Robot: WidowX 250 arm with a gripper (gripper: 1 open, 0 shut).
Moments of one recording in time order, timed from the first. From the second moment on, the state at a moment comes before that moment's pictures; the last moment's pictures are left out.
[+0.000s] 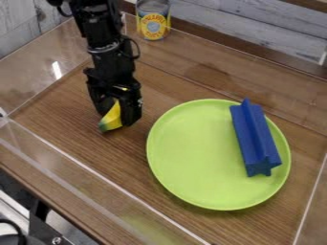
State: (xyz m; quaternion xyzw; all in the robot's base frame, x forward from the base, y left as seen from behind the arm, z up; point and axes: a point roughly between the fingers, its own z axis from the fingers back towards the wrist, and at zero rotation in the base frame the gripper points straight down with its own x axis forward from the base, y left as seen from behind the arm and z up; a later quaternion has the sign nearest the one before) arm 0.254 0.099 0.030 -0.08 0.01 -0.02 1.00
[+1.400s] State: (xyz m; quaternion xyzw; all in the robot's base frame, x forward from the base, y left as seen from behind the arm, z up) arm 0.249 0.076 0.136 -0.04 0.01 0.00 1.00
